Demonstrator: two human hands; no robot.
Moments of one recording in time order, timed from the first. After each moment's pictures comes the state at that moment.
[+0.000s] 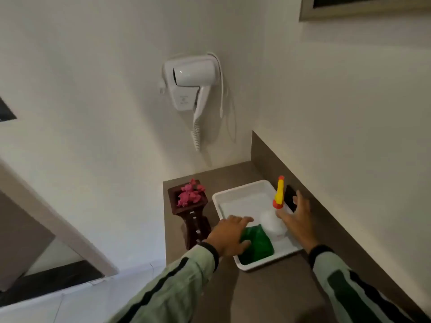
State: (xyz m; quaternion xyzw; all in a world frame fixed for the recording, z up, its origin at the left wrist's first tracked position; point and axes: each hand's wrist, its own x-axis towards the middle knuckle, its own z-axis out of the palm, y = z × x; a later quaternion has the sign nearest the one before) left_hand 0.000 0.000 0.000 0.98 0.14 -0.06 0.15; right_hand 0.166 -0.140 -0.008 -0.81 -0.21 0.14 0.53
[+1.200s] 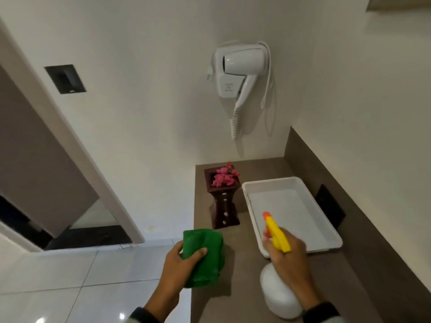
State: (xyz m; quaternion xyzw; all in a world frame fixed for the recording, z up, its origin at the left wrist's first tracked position) left_hand -0.205 -0.035 -0.004 0.51 0.54 0.26 0.61; right_hand 0.021 -0.155 -0.012 -0.74 -0.38 0.15 0.53
